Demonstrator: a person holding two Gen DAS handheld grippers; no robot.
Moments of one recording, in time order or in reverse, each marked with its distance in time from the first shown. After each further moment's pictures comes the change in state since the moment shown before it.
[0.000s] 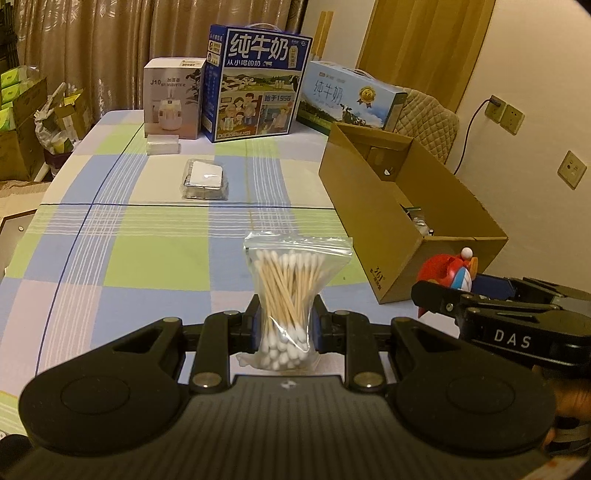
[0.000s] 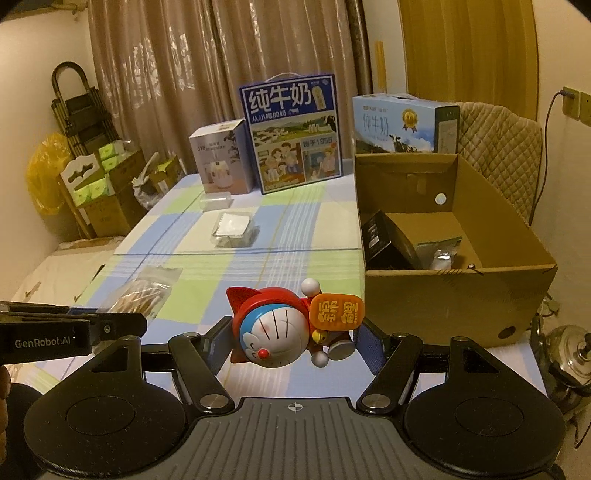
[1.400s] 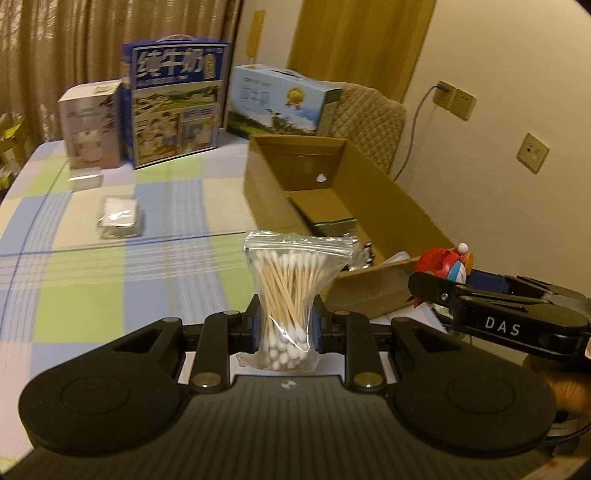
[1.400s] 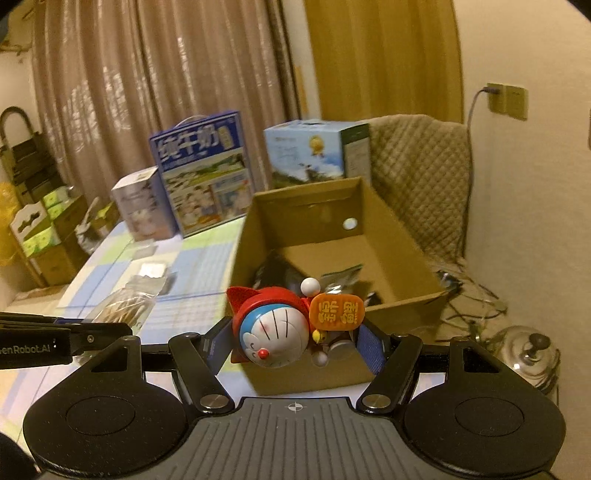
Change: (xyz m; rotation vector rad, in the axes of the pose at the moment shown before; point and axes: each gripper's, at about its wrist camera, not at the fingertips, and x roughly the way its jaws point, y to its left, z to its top) left arm 0.037 -0.086 0.047 0.109 0.004 -0.129; right arm -0.035 -0.104 0.027 0.122 -0.095 -0.160
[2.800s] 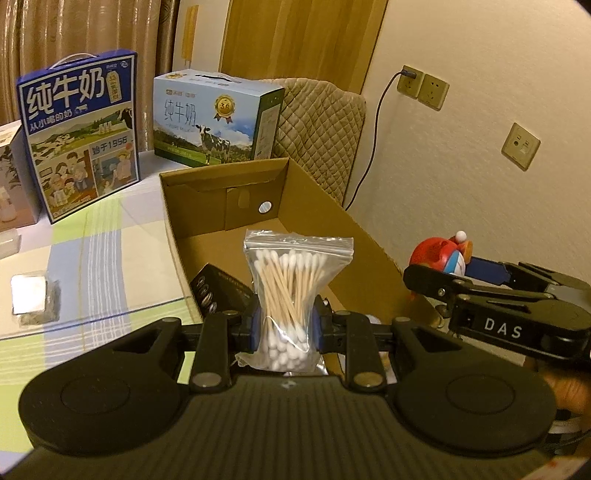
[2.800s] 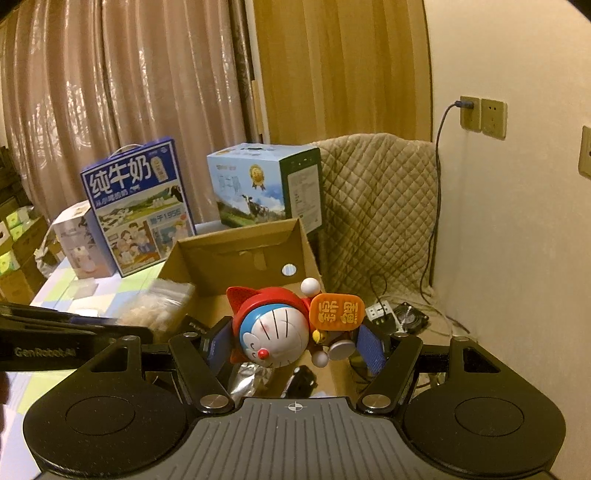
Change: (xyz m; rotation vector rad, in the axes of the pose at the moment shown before) left arm 0.113 -0.064 0.088 0.104 0.028 -0.092; right arm 0.063 -0.074 0.068 0.009 -0.030 -0.075
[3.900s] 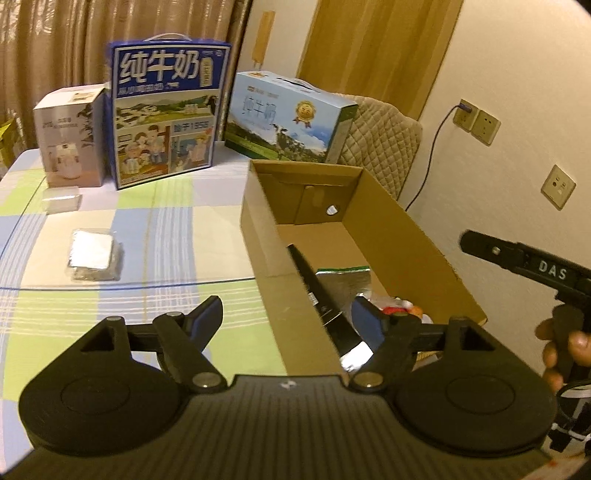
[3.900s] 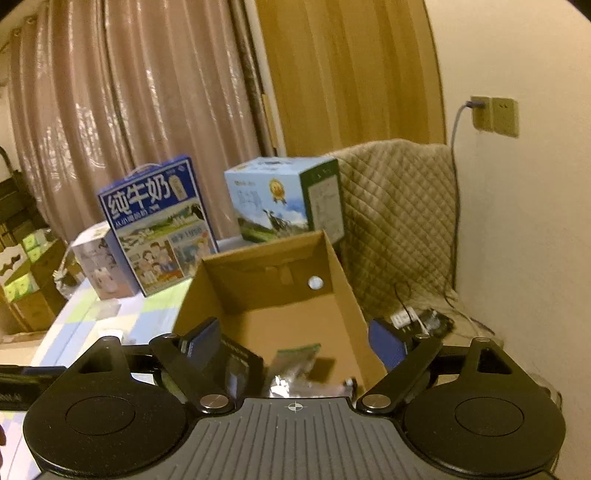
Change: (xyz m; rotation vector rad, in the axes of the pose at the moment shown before) left arm -0.046 0.068 -0.037 -0.163 -0.054 0.109; right arm -0.006 0.011 -0.001 0.058 -0.032 0.057
